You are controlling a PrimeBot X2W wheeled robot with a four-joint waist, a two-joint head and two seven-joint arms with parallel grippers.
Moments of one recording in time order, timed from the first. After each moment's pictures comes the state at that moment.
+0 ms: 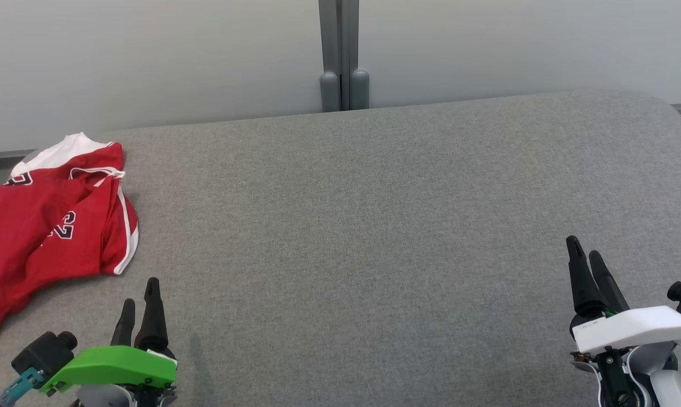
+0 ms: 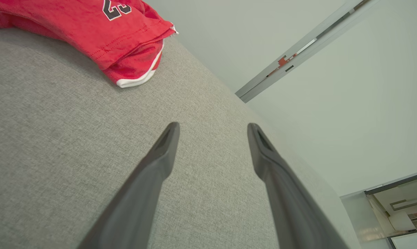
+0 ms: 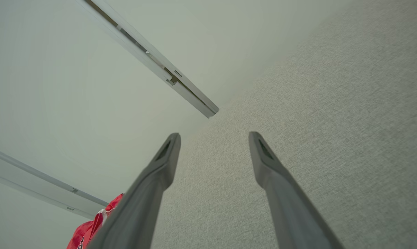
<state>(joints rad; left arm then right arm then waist) -0.05 0.10 -0.01 0.27 -0.93 -0.03 -0.06 -0.03 -0.11 -0.05 0.14 0.87 0.13 -0.06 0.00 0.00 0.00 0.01</state>
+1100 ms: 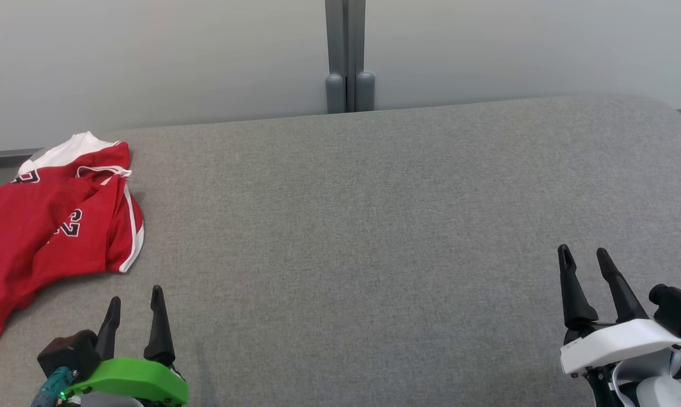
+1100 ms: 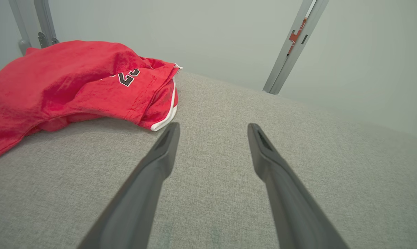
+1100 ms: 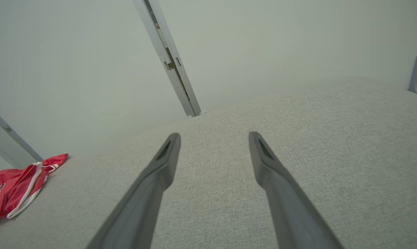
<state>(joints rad) -0.01 0.14 -0.06 0.24 -0.48 0.02 -0.16 0.01 -0.13 -0.03 0.12 0.45 0.13 -0.15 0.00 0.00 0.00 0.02</state>
